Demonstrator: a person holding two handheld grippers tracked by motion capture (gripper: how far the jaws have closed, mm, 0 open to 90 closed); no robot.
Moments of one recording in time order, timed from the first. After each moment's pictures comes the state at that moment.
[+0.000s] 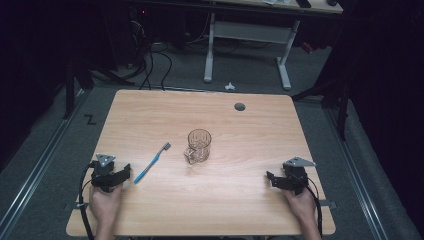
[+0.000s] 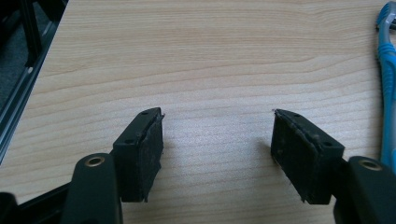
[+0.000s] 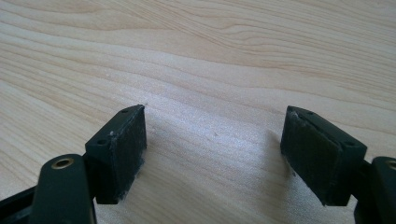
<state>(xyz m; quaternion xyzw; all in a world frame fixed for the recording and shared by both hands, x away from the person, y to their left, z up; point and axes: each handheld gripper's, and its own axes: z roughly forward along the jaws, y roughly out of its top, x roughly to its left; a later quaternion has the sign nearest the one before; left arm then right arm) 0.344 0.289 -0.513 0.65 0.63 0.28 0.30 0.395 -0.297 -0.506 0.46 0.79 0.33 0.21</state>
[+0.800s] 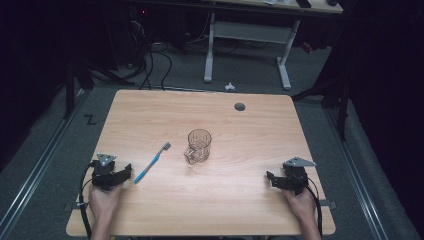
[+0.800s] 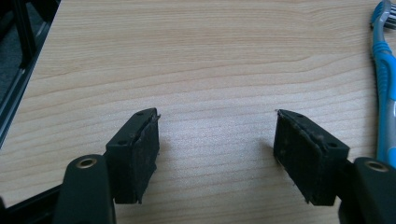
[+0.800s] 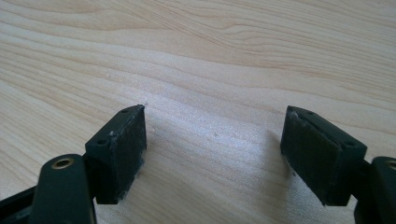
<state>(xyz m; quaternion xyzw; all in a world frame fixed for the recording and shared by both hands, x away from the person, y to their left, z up) 0.346 0.289 -0.513 0.66 0.63 0.28 0.31 0.395 -0.297 -0.506 0.46 0.79 0.33 0.21</state>
